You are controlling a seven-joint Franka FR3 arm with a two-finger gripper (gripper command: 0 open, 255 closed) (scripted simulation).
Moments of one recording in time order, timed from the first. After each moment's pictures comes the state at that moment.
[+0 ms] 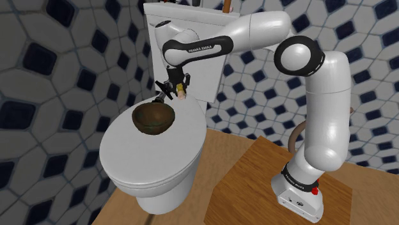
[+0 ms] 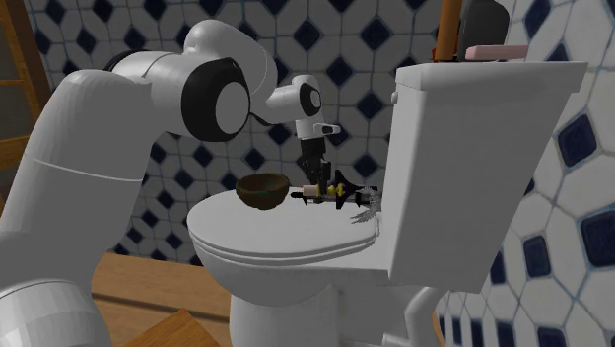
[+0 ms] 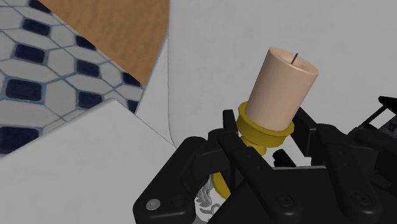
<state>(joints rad) 0.00 0.49 0.30 -1.43 -0.36 1.74 0.73</state>
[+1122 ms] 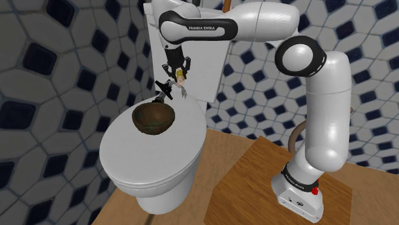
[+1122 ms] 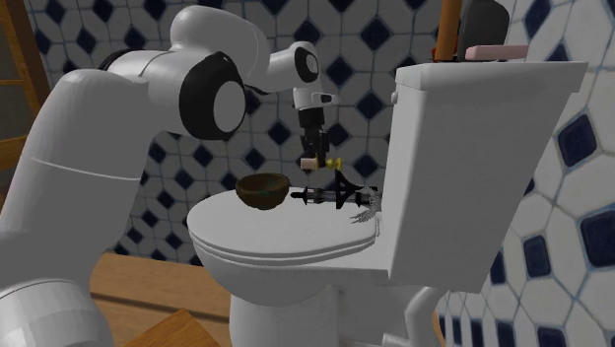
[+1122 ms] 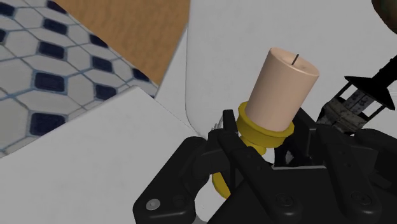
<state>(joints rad) 0.03 0.48 0.31 -1.21 -0.35 1.53 0.69</state>
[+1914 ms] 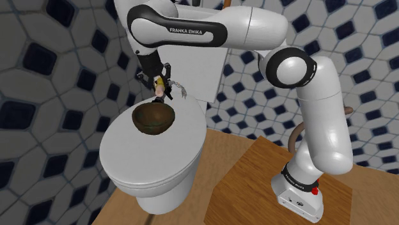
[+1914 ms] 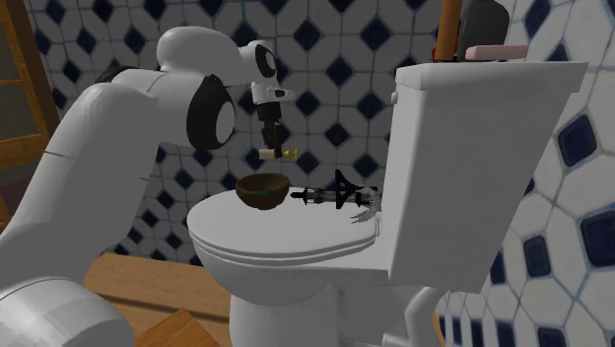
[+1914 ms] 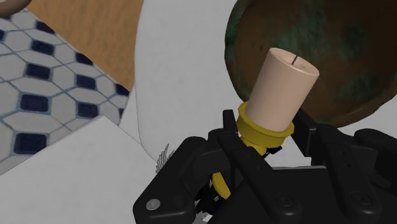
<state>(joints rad) 0.25 0.60 0.36 -1.00 -0.37 1.38 0.90</state>
